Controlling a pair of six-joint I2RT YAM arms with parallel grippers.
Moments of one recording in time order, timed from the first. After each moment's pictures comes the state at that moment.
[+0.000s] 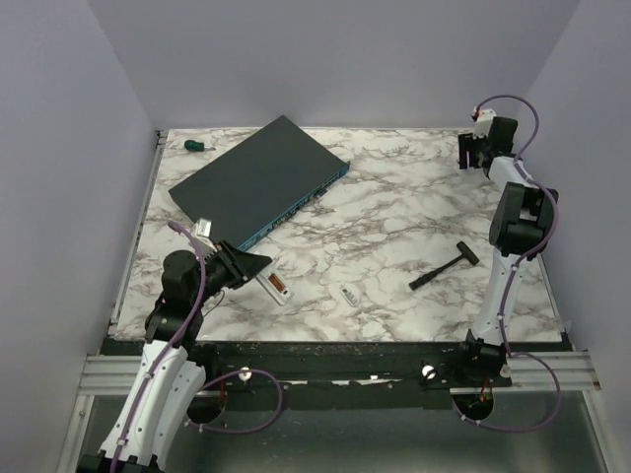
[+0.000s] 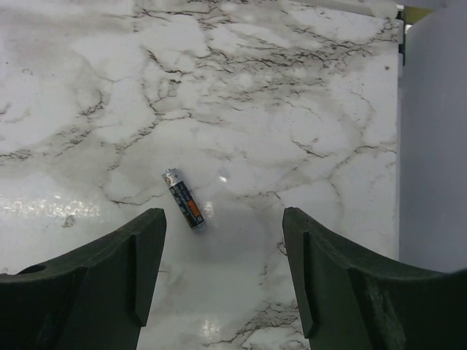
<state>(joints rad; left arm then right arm) -0.17 0.47 0.37 -0.17 0.51 -0.91 -0.20 2.34 1.85 -0.10 -0.10 -0.34</state>
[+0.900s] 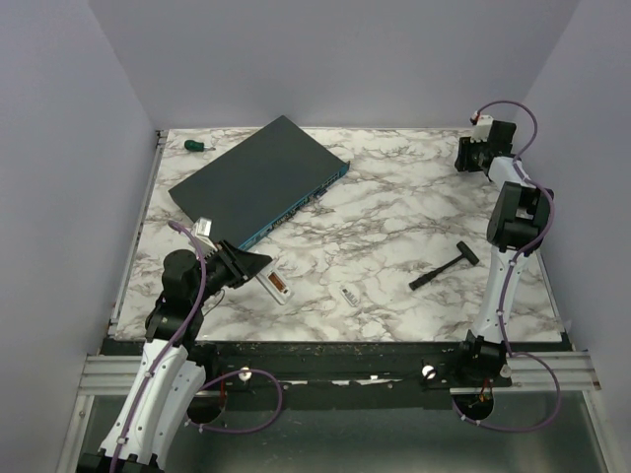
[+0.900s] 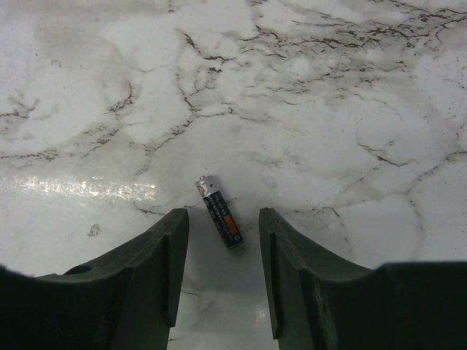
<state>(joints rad) -0.17 0.48 0.37 -0.15 0.51 -0.91 -0.23 2.46 1.97 -0.19 -0.26 -0.25</state>
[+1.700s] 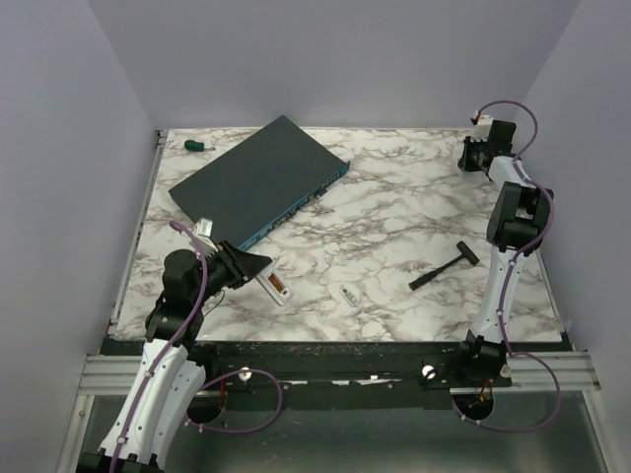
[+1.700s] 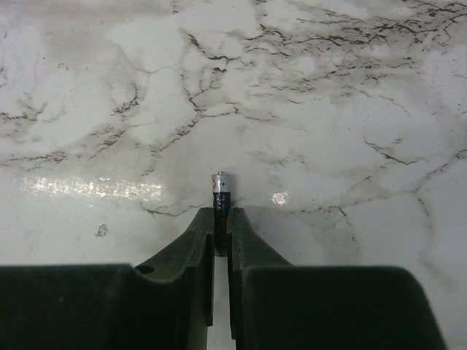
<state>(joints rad) -0.17 0.48 0.37 -0.16 0.50 -0.89 -0.23 2.47 1.99 -0.21 -0.27 -0.23</state>
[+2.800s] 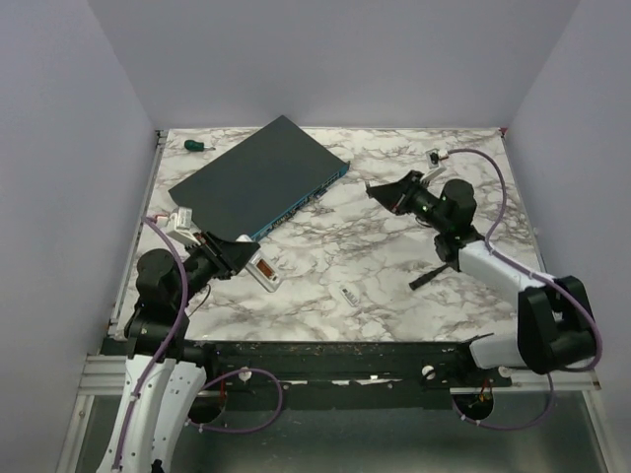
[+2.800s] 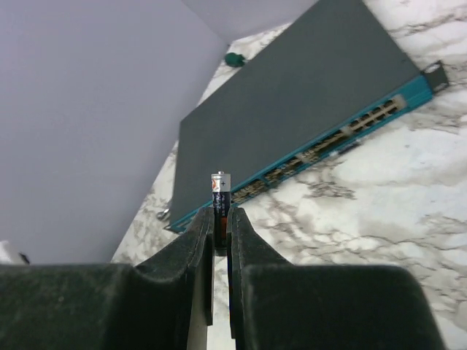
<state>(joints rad) -0.13 0.45 0.59 -0.30 0.48 -0.80 0.27 1.43 0.74 0.64 -0.49 0.71</state>
